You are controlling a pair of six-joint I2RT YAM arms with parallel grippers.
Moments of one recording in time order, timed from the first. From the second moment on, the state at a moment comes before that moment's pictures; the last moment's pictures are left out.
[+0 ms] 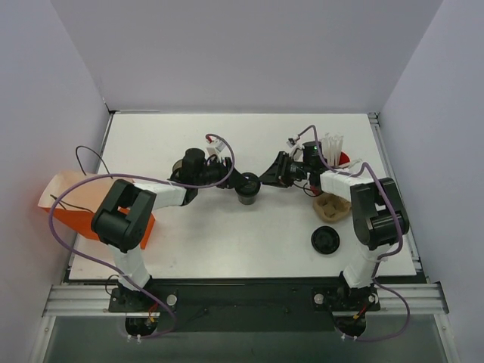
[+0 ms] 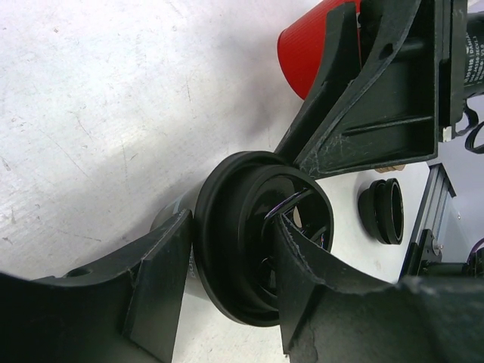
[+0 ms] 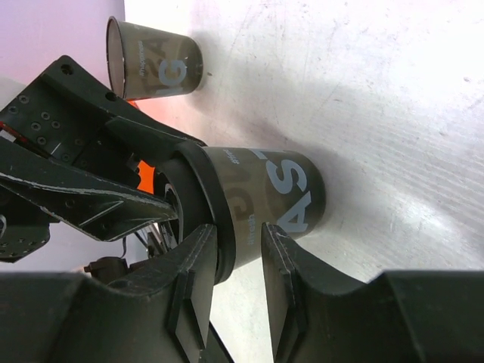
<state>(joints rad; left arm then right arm) -0.46 1.83 0.92 0.51 0.57 -0.53 0.27 1.79 0.96 0.15 -0.73 0.70</state>
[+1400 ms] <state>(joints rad) -0.49 1.82 0.73 0.80 0.37 -0.65 0.43 1.65 0.88 0.19 -0.31 0.62</state>
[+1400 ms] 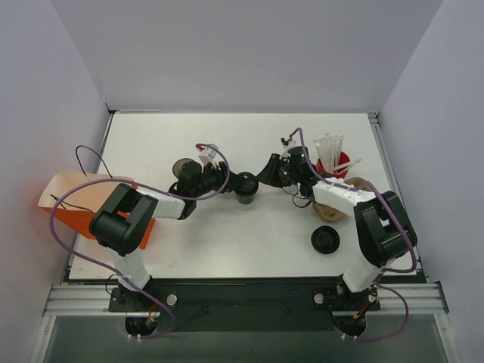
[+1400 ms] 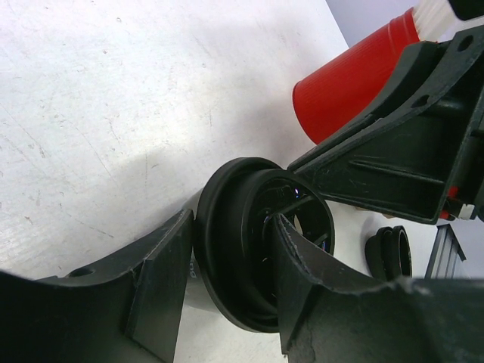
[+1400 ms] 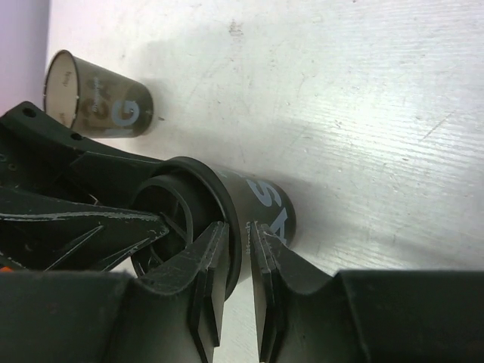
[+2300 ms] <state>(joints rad) -0.51 1.82 0.67 0.91 0.29 -0.74 0.47 1.66 1.00 0.00 -0.22 0.59</state>
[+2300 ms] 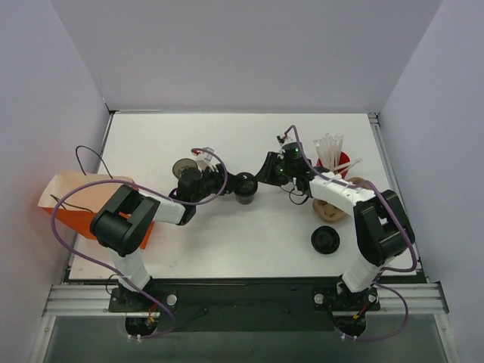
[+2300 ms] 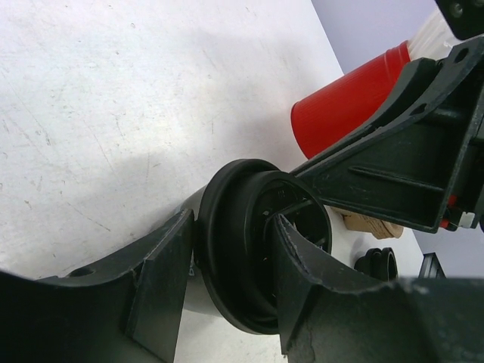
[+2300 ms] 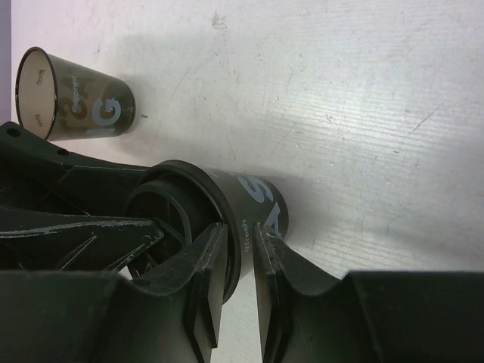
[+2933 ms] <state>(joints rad) -0.53 1.82 0.65 0.93 0.24 -0.79 0.45 1.58 0.90 -0.02 -0.40 0.69</state>
